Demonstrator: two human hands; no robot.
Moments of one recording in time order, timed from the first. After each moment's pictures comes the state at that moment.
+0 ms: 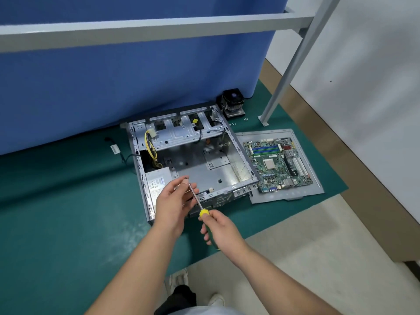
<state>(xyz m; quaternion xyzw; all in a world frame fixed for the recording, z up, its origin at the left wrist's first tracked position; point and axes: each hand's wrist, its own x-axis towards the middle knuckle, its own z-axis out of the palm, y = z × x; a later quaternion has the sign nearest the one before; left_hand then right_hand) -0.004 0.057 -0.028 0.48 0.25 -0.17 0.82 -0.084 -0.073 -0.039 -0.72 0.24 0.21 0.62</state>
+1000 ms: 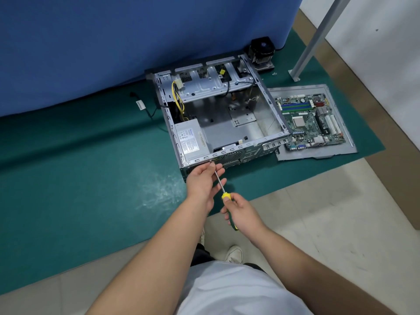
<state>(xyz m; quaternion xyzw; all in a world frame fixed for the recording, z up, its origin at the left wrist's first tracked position) -0.059 0.076 -0.061 0.47 0.35 -0.21 0.78 -0.148 -0.029 -0.080 -0.72 0.27 0.23 0.59</state>
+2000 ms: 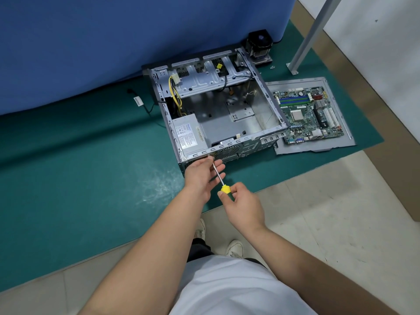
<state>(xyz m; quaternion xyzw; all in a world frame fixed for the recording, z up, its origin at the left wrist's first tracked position) -0.052 0.078 -0.060 0.49 0.36 -0.24 0.76 -0.155 -0.024 -0.064 -0.91 0.23 0.11 0.33</state>
